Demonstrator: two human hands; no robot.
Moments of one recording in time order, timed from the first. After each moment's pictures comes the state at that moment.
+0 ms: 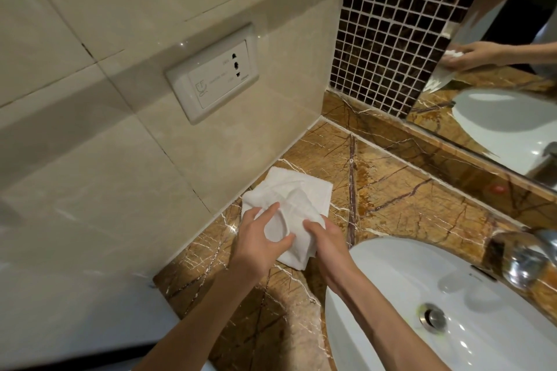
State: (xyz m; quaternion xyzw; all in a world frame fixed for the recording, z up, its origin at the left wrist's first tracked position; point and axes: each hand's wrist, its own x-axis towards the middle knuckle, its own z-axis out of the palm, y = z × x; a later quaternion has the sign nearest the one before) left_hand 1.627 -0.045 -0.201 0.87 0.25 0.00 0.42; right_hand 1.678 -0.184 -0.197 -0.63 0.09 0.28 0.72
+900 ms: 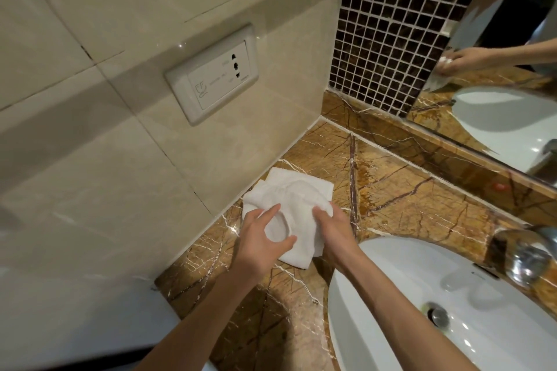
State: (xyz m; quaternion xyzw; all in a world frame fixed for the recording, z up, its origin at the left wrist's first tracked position) left_hand 1.627 -0.044 -0.202 0.84 0.25 0.00 0.47; right_hand 1.707 -0.184 -0.201 -0.70 0.08 0.24 0.67
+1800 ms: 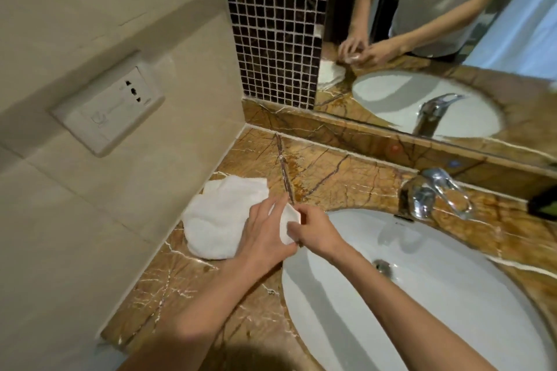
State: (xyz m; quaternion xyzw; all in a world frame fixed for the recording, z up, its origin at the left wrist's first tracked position) left_hand 1.656 -0.130 -0.176 0.96 -0.05 -0.03 0.28; right_hand 1.685 -0.265 -0.171 -0.82 -0.02 0.20 0.54
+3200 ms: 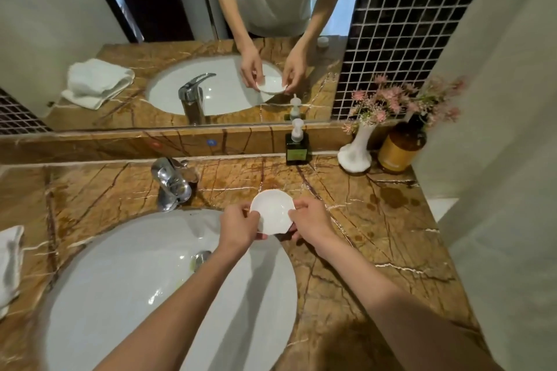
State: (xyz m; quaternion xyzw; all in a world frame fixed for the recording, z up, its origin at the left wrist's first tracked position) left_hand 1.636 -0.580 -0.201 0.83 0.07 -0.18 0.52; right_hand 1.597 -0.722 -0.219 -0.75 0.34 0.07 0.56
